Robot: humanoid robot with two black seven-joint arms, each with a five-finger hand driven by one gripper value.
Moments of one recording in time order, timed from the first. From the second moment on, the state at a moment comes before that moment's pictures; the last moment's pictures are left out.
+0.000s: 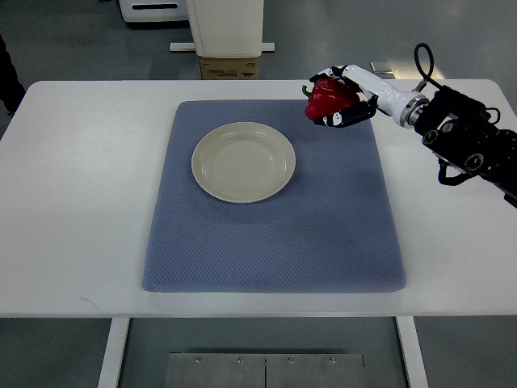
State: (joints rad) left arm -0.02 0.00 -0.21 -0.18 0.06 -0.02 -0.14; right arm 1.25 -0.16 -0.19 0.46 -0.54 0.05 0.48
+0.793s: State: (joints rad) left arm -0.02 0.00 -0.21 -0.18 0.06 -0.02 -0.14; right arm 1.30 0.00 -0.16 0.50 -0.54 0.06 0.49
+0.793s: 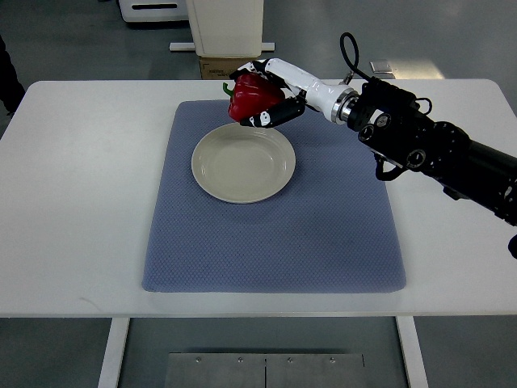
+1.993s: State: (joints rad) left arm -0.02 0.00 -0.21 -0.18 0.06 -0.02 -0.14; right arm 1.15 0.00 -0.22 0.57 -0.56 -0.02 0.45
